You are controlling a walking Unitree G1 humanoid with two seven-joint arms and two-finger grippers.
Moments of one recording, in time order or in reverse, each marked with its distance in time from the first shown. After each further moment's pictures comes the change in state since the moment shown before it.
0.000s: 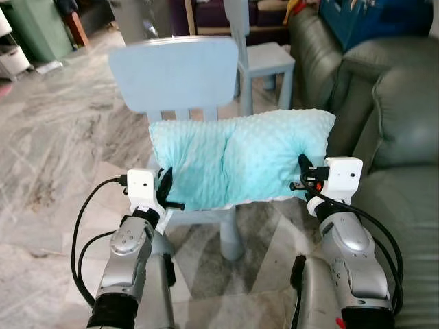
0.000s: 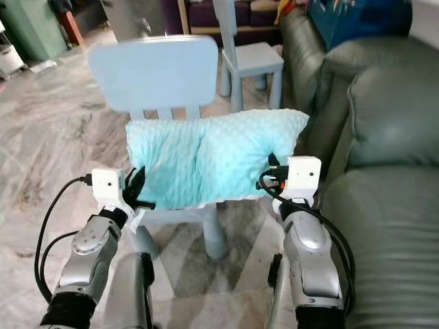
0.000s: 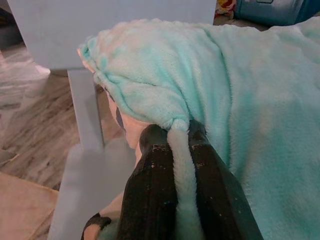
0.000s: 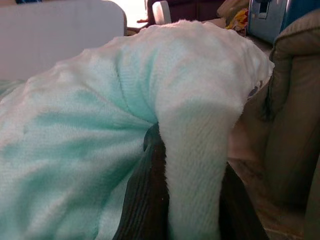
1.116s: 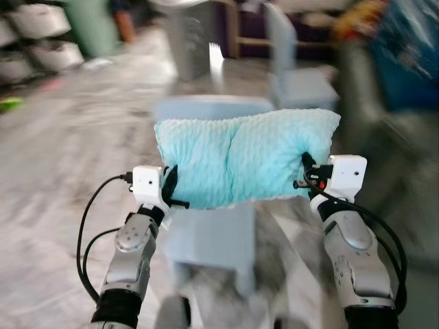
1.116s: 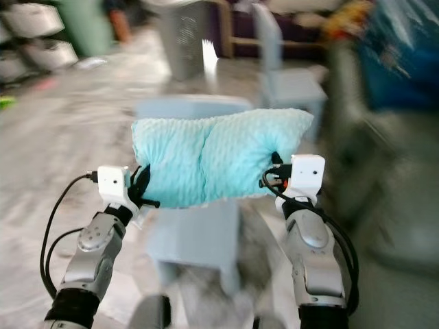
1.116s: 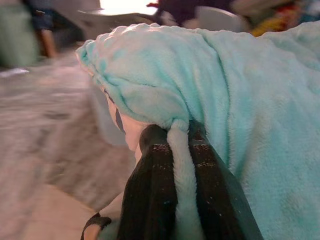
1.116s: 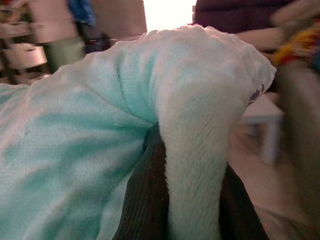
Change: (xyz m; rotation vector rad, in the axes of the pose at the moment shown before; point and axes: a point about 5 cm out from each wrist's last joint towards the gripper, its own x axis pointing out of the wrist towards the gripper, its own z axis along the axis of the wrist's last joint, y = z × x) left arm 0.006 -0.007 0.002 0.001 -0.007 -0.025; right arm 0.001 -0.004 0.003 -0.005 -0.007 -0.011
